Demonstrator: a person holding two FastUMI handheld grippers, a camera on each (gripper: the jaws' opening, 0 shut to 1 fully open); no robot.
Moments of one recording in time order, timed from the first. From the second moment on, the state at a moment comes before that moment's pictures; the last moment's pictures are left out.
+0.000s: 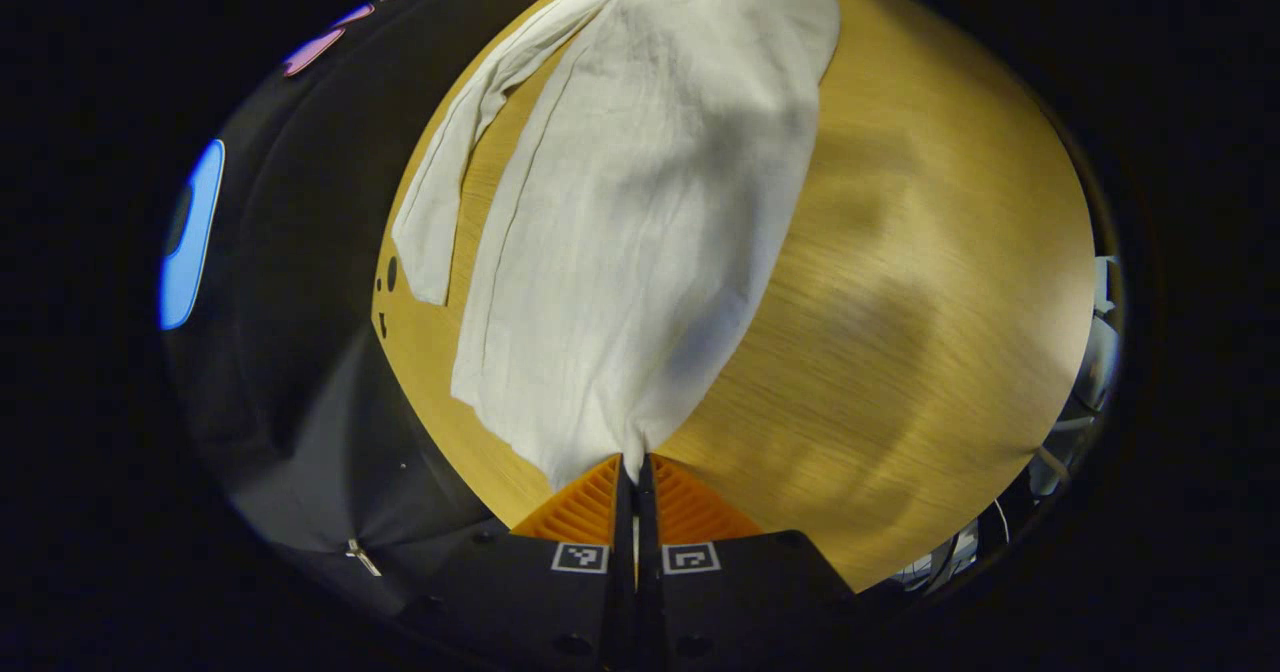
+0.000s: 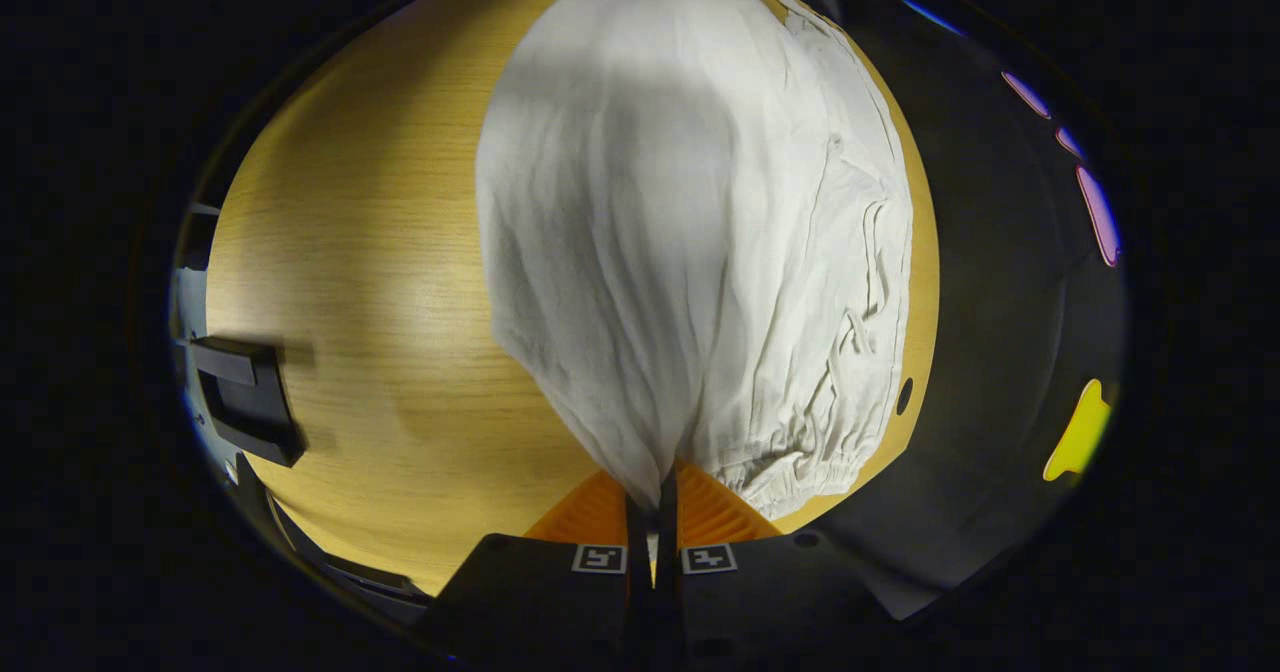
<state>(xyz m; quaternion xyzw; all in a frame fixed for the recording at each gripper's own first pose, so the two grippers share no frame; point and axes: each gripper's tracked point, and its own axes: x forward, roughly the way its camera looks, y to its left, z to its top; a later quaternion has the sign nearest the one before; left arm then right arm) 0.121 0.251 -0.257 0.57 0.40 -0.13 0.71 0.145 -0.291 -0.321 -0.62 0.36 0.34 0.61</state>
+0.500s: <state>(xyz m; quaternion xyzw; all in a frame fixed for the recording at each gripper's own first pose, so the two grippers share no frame) 0.153 0.235 -0.167 0.55 0.30 -0.06 0.78 0.166 -0.296 -0.262 -0.58 0.35 0.27 0.69</state>
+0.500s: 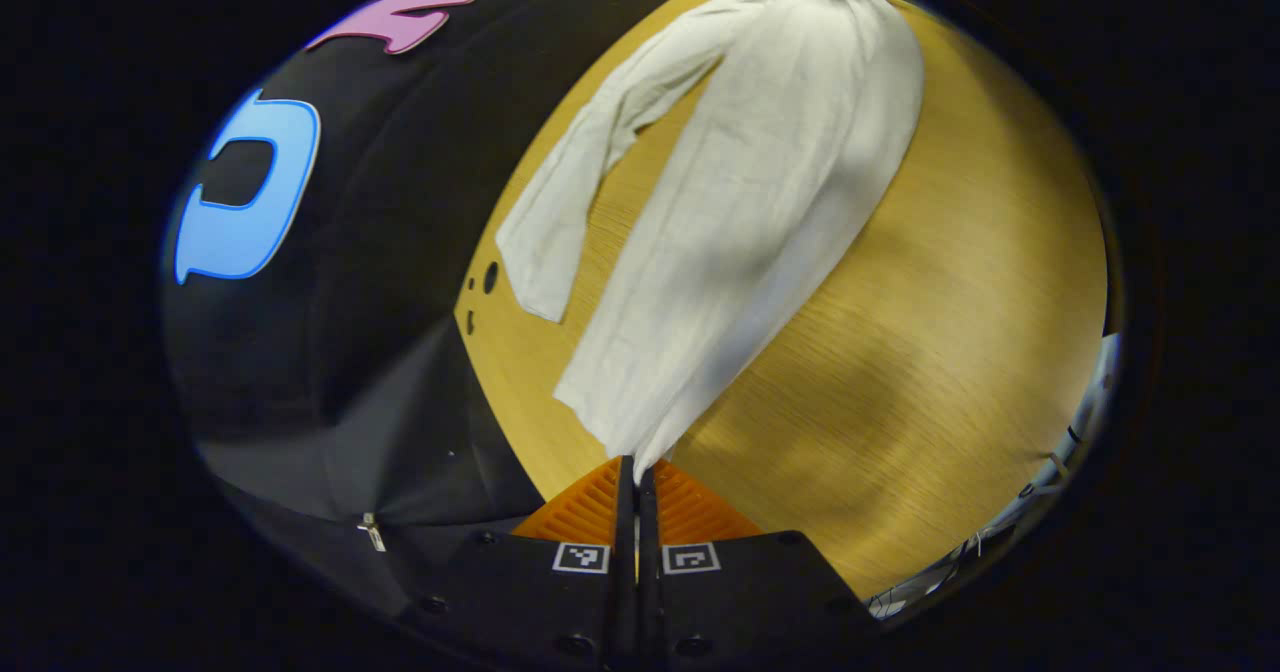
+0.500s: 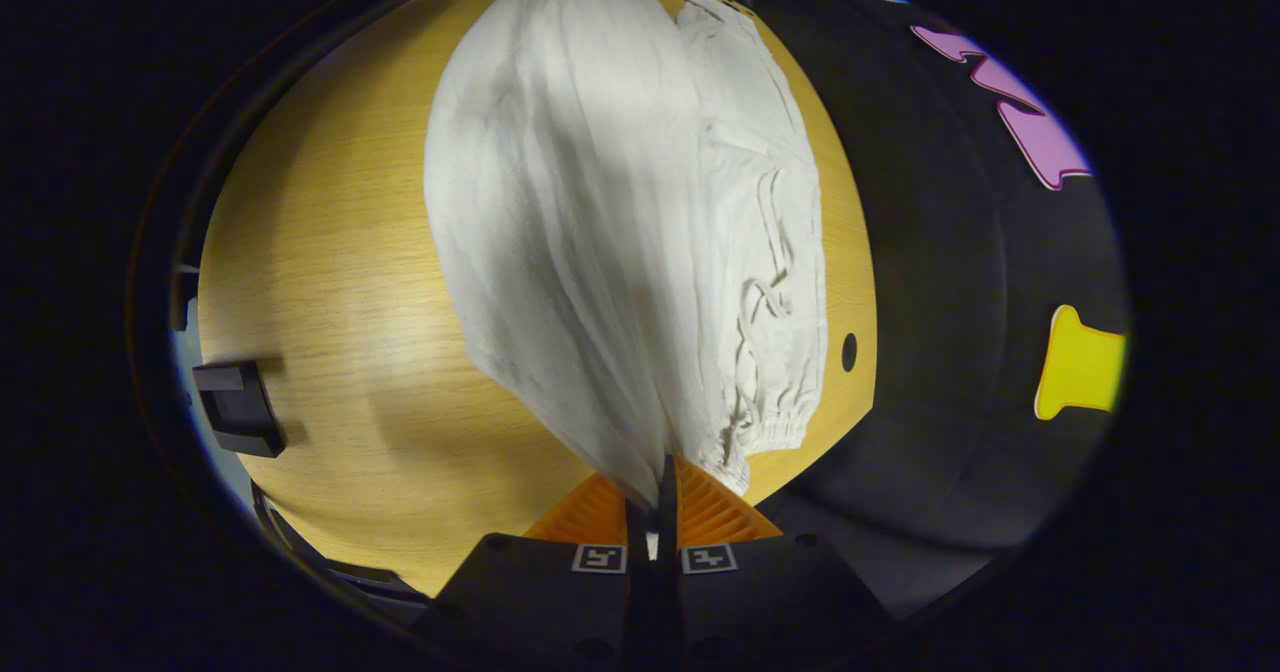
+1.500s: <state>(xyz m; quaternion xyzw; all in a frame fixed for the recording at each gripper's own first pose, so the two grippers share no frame) 0.451 0.201 -0.089 0.41 0.17 0.05 0.90 0.372 -0.305 -0.208 -0.18 0.40 0.03 0.90</state>
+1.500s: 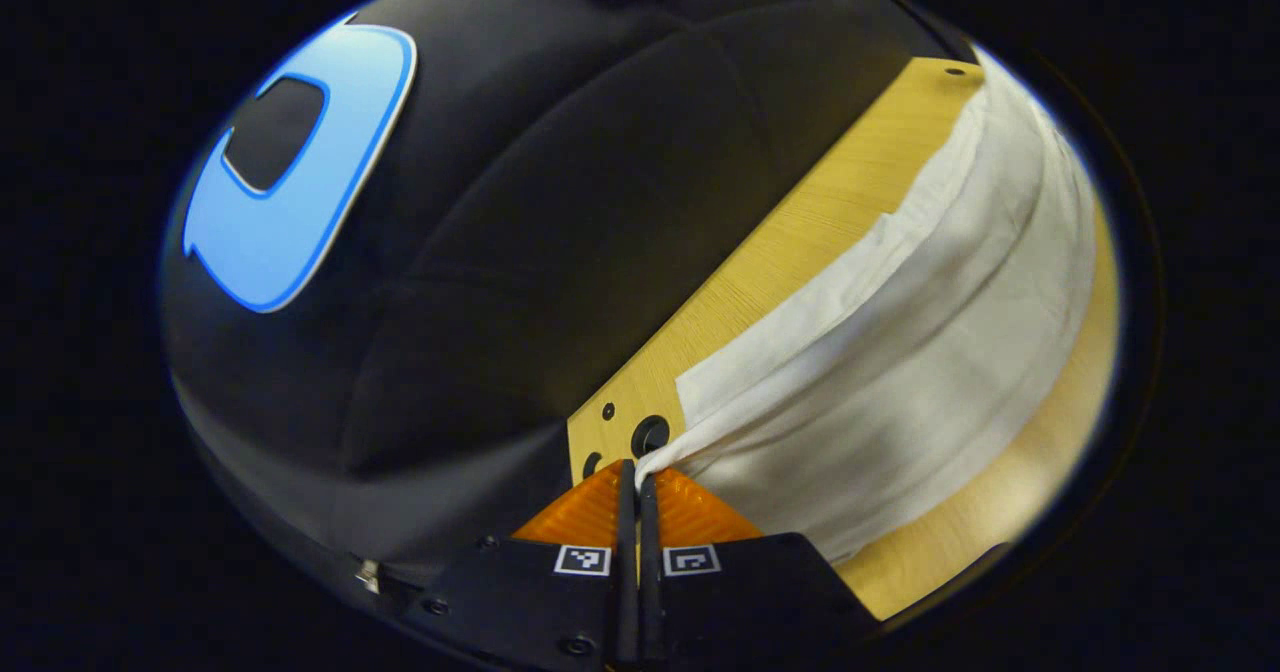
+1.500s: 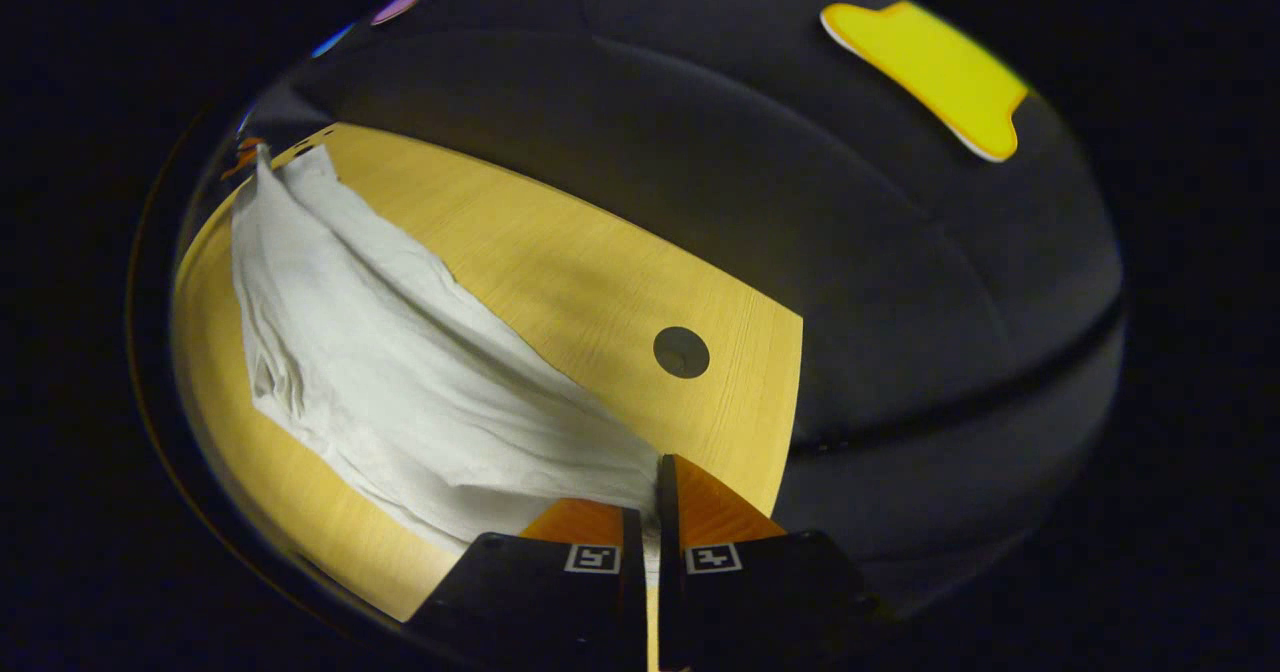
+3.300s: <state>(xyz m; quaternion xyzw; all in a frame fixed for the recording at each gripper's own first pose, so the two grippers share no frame) 0.261 0.057 -0.069 -0.07 0.12 0.05 0.99 0.309 -0.314 -0.276 0.14 0.33 -0.23 0.91</state>
